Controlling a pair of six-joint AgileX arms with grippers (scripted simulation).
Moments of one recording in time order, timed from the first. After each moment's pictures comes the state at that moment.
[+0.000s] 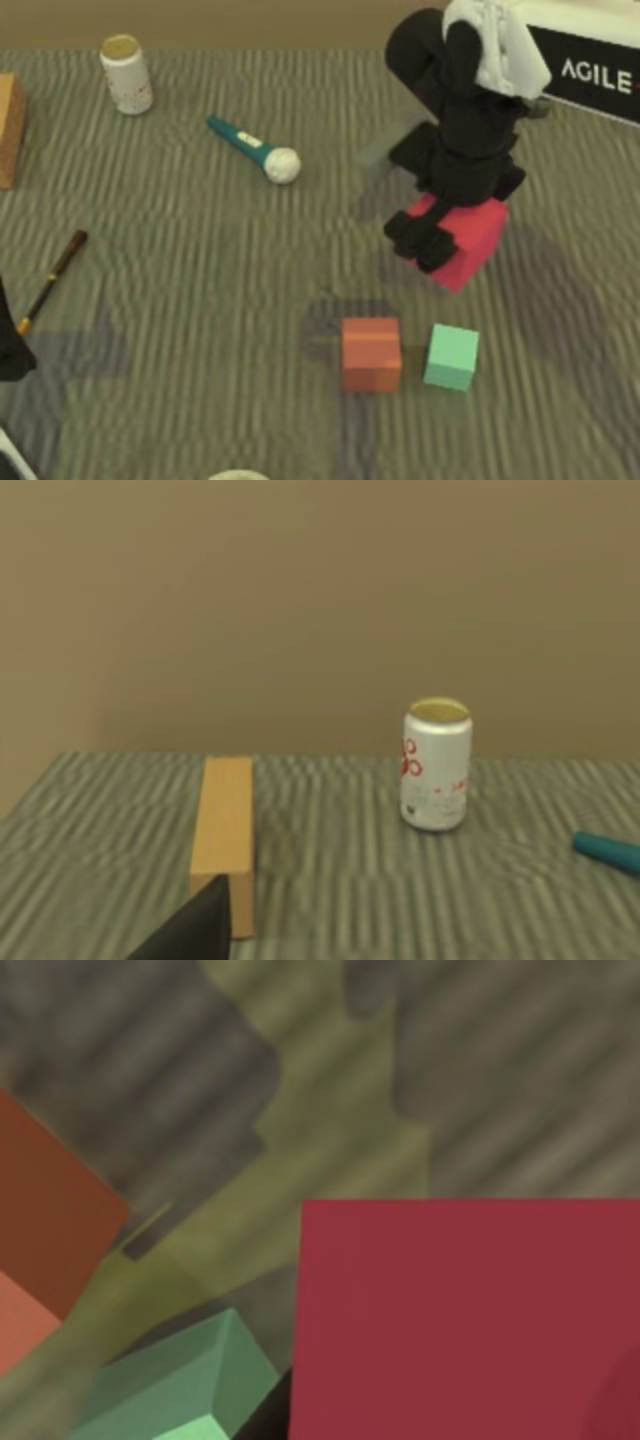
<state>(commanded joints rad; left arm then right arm) 0.02 0.00 0.00 0.00 0.00 0.00 0.51 2.21 1.79 -1.15 0.00 -0.33</state>
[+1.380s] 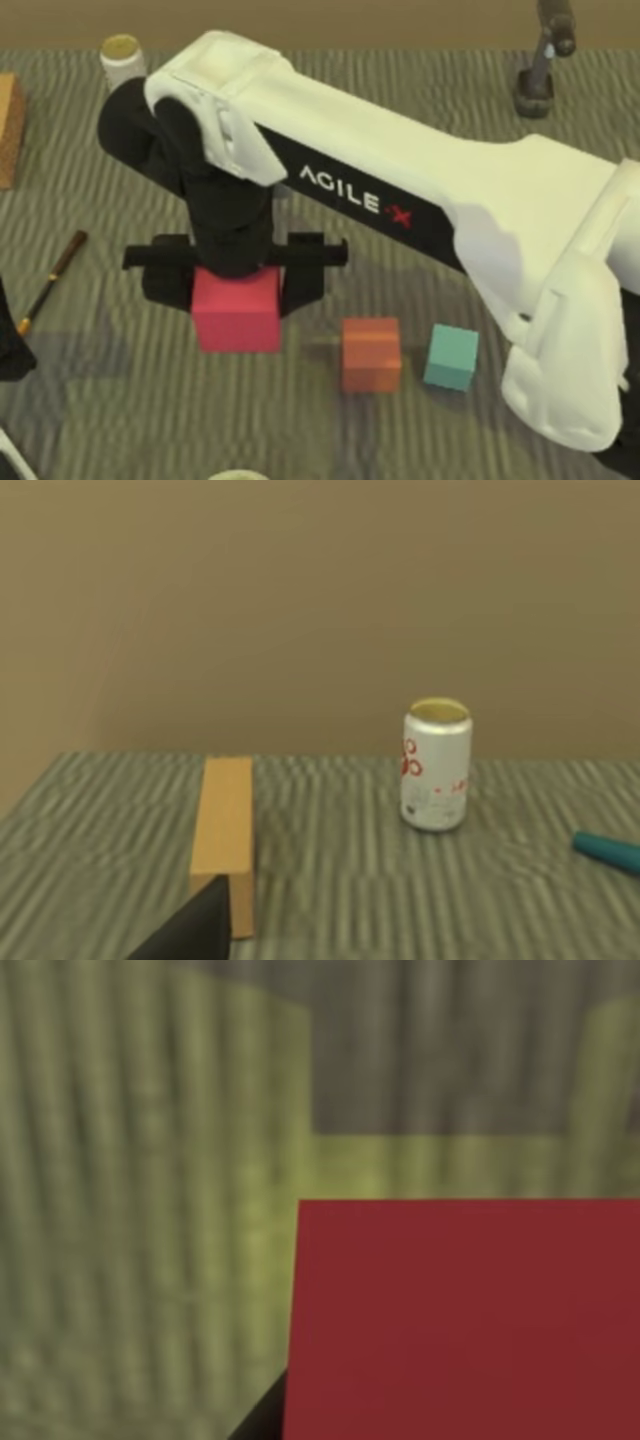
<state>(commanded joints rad) 0.02 0.00 0.00 0.00 0.00 0.00 0.92 2.57 2.48 -1.48 0.01 0.94</state>
